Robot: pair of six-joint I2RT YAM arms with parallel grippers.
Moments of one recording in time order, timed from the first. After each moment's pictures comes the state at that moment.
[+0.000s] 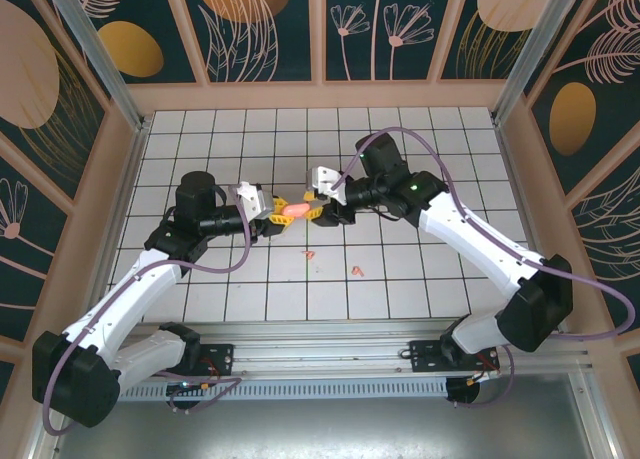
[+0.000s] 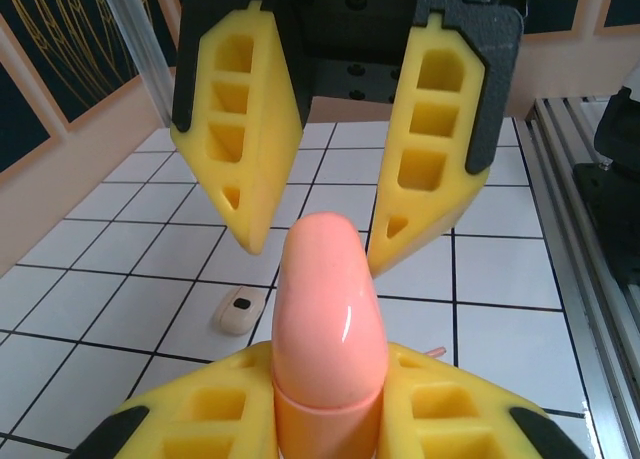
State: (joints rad) left arm -0.41 1.05 0.78 -0.09 0.88 0.43; right arm 0.69 1.41 1.29 -0.50 -0.71 -0.67
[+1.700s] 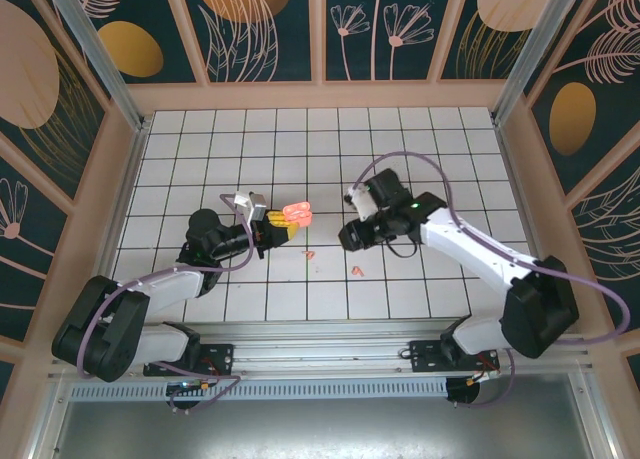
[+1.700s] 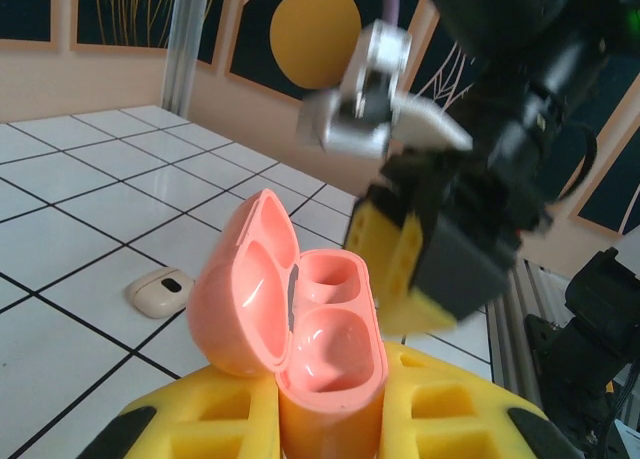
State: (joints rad) left arm -0.41 1.30 0.36 0.93 0.85 -0.32; right arm 0.66 1.39 1.03 -0.71 -0.33 0.19
